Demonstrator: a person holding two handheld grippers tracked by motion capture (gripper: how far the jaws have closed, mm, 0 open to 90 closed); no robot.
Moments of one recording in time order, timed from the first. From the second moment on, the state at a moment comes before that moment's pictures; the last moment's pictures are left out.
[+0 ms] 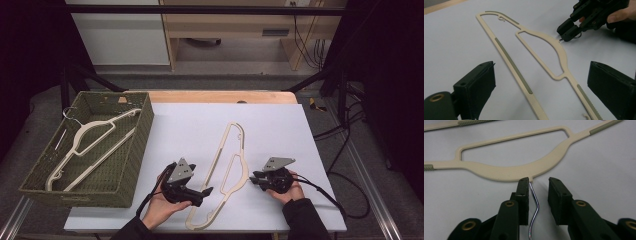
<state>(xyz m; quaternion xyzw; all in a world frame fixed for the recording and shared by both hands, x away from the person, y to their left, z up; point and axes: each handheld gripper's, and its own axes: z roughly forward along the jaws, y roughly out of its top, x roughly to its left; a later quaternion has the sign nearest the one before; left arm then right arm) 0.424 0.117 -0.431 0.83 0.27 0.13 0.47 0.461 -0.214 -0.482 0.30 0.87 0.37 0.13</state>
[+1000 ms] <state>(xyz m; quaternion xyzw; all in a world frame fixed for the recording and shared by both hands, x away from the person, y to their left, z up) 0.446 0.019 -0.449 0.89 0.21 0.09 0.40 0.461 -0.217 -0.466 0.27 0.88 0.37 0.10</state>
